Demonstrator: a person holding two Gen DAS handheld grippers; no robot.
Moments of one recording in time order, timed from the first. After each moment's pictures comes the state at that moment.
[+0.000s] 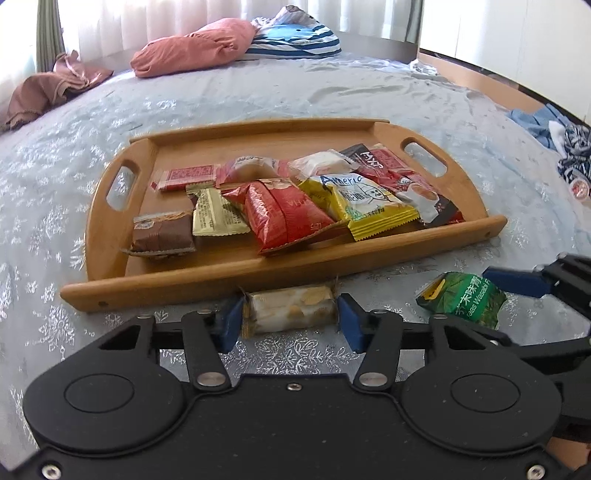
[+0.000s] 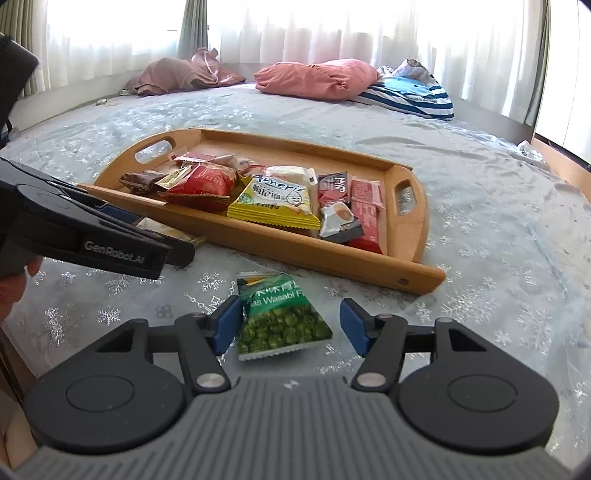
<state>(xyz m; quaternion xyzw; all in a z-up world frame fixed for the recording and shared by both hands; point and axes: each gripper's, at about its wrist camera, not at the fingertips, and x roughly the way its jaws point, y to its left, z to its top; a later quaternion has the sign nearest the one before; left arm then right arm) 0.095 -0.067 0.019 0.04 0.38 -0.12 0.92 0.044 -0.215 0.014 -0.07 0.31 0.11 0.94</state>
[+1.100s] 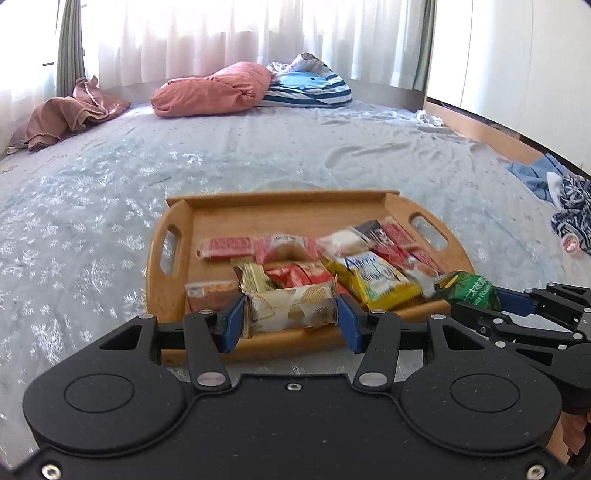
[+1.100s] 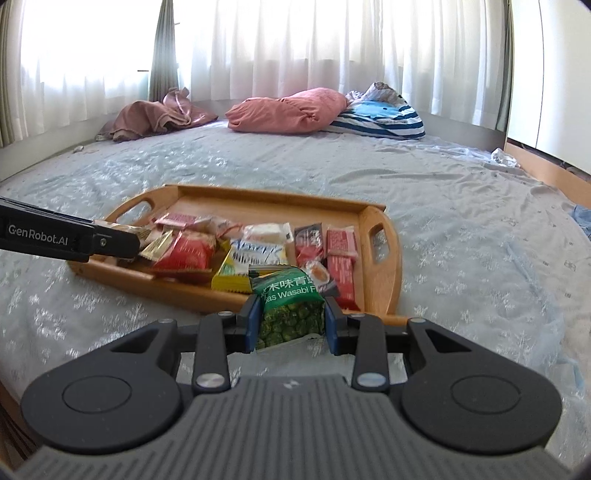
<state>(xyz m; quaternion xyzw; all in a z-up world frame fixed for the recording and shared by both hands) 0.089 -0.031 0.084 0.01 0.32 -0.12 0.94 0.054 -0.217 0.051 -0.03 0.27 0.06 0.96</state>
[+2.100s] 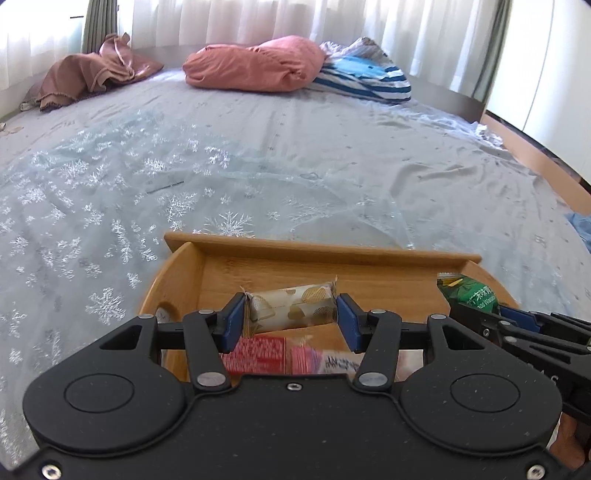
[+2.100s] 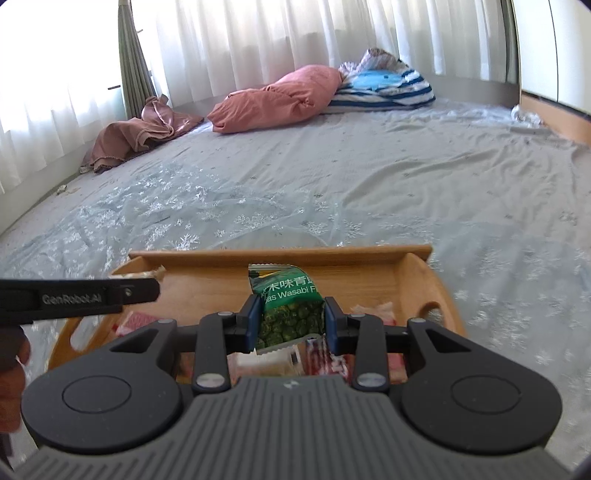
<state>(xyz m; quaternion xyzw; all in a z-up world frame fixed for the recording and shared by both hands) 0.278 -0.024 0.068 -0.05 0.37 -0.05 0.93 0.234 -0.219 0.061 0.07 0.31 0.07 0.94</state>
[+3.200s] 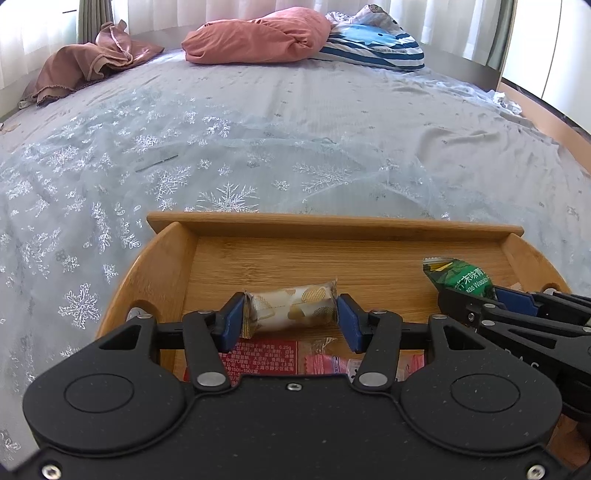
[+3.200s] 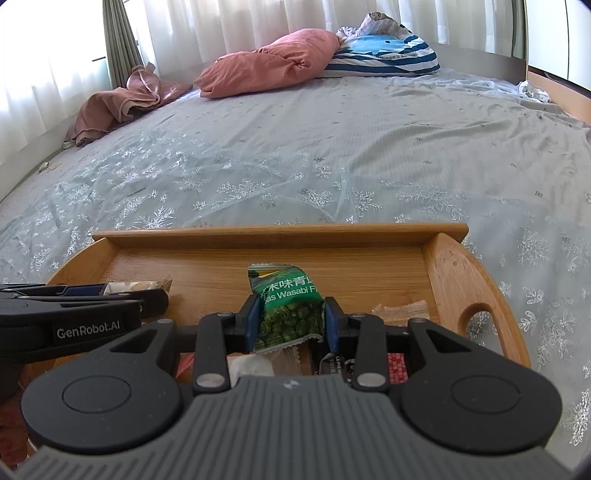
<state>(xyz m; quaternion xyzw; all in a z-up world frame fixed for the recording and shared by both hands) 0.313 -0.037 0.025 -0.01 0.40 -0.03 0.92 0.287 -0.200 0.023 0.05 0.36 0.06 0.93</state>
